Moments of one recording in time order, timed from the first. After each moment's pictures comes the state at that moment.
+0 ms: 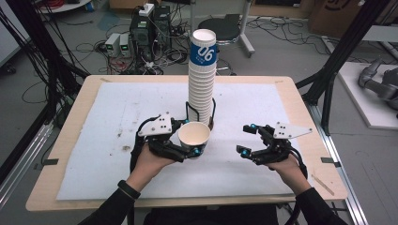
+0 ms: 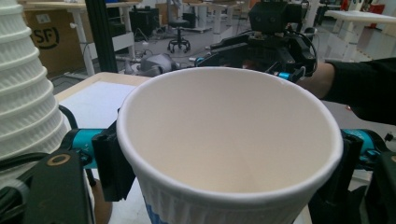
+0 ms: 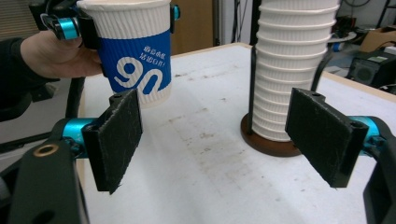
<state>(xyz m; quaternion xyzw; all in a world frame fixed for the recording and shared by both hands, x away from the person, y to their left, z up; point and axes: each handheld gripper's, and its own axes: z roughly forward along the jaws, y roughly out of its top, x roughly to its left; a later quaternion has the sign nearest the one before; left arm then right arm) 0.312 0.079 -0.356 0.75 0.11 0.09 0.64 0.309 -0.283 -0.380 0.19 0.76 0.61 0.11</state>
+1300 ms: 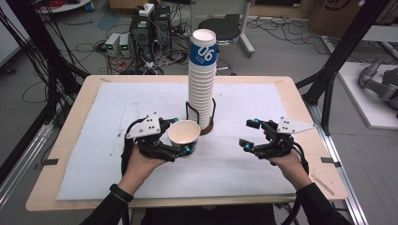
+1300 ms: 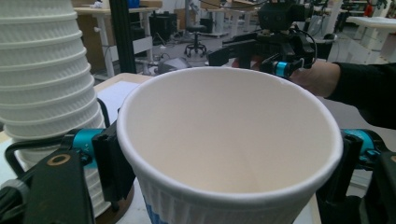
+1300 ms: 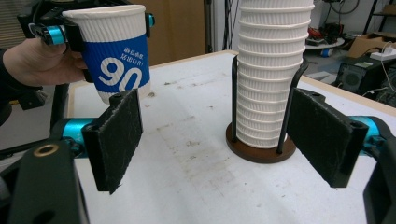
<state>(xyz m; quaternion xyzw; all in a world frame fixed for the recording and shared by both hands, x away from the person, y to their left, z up) 0.304 0.104 -0.354 0.74 0.14 0.12 0.64 0.320 -0.290 -0.374 0.19 0.75 0.62 0.12</state>
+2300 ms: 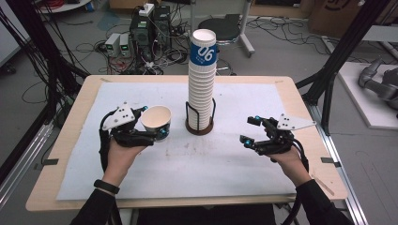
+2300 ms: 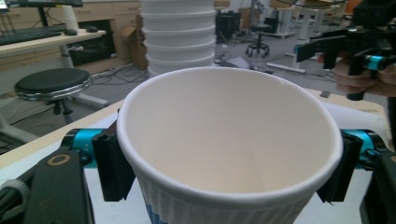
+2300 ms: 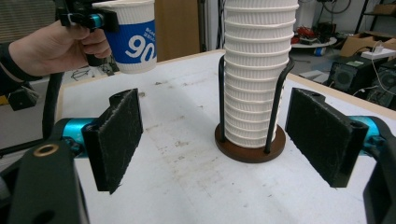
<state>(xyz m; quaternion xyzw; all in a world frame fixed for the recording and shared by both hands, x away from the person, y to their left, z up) 0.324 0.167 -0.353 0.72 0.24 0.22 0.62 0.329 -0.293 -0.374 0.20 0.75 0.61 0.13</state>
